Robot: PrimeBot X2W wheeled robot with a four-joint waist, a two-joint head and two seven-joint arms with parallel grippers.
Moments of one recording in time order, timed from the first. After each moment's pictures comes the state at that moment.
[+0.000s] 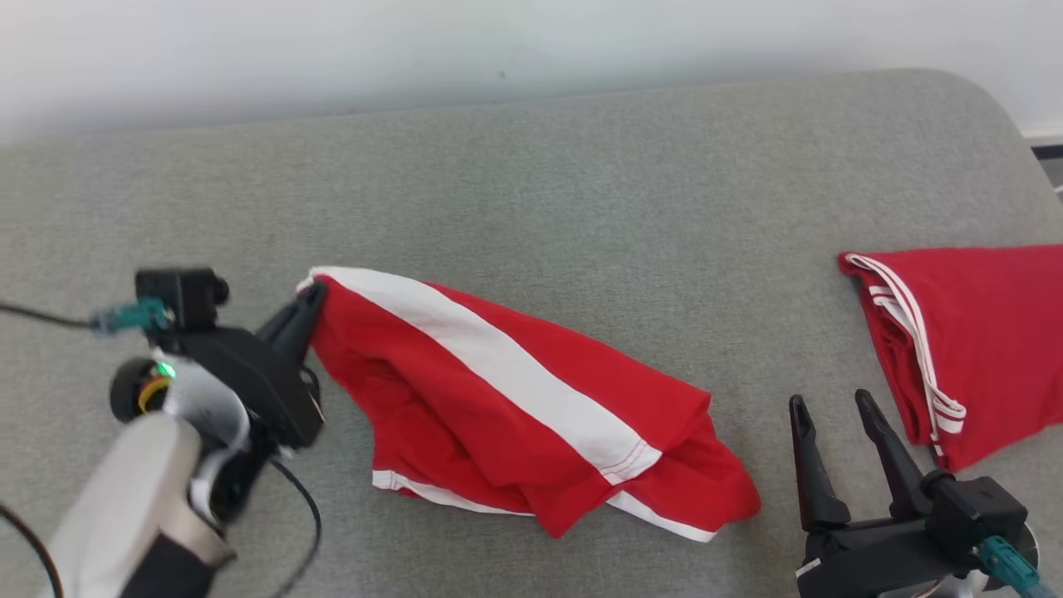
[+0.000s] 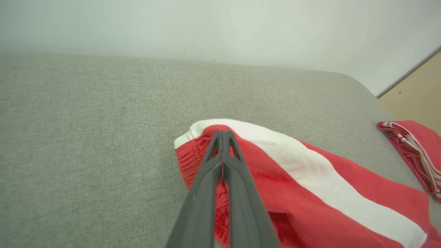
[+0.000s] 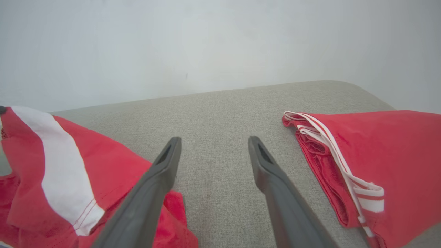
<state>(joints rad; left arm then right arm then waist) -0.72 0.33 -0.44 0.40 -0.74 -0.05 0.18 -0.03 -0.11 0.17 -0.08 0.16 0.13 -0.14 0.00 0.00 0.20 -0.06</state>
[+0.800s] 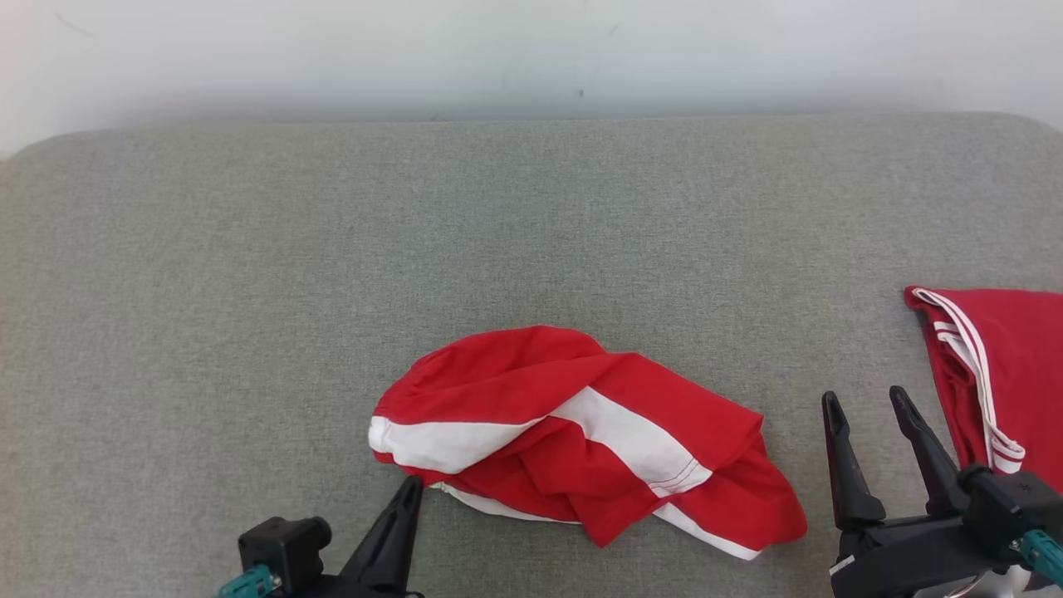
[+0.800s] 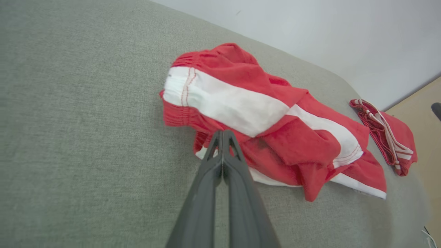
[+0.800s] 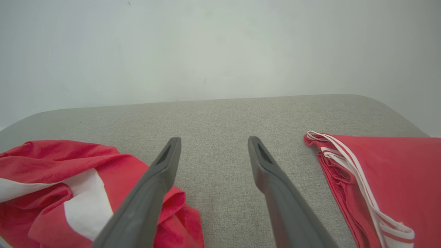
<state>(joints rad) -0.16 0.26 -0.51 -0.11 -0.65 0.22 -0.01 0.01 -0.16 0.13 -0.16 0.18 0.13 -0.06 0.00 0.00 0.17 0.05</state>
